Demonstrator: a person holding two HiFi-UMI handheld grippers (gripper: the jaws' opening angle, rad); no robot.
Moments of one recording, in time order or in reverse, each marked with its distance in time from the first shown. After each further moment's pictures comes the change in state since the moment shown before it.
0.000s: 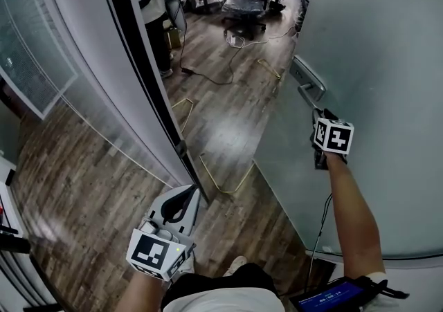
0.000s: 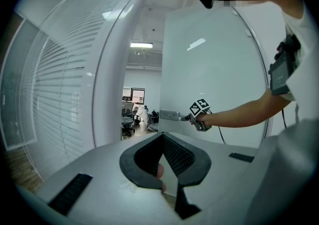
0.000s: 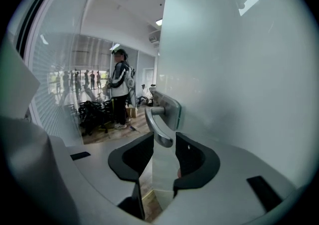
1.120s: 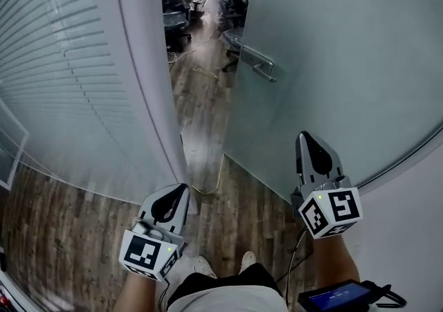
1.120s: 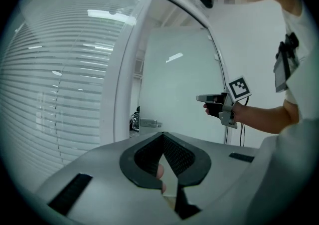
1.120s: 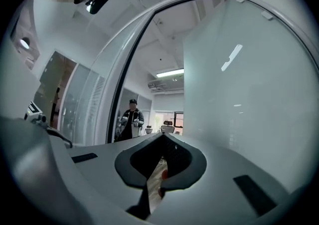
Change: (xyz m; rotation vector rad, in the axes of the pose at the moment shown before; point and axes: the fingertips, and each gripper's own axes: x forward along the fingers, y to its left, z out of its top) left arm -0.079 0.033 0.034 0.074 -0.081 -0.371; right arm -0.362 0.185 0.072 0.030 -0.529 -0.105
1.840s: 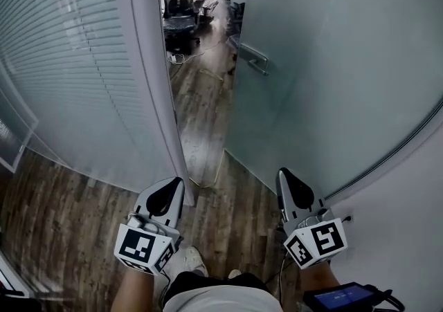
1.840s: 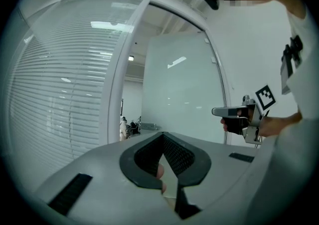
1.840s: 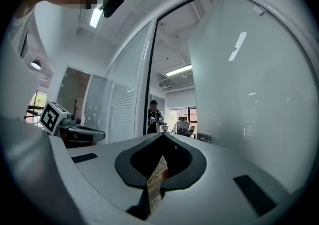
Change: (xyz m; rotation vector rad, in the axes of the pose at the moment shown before) left arm -0.067 -0.089 -0.035 0.025 -0.046 0.089; right arm -0.163 0.050 -0.064 0.085 0.009 0.170
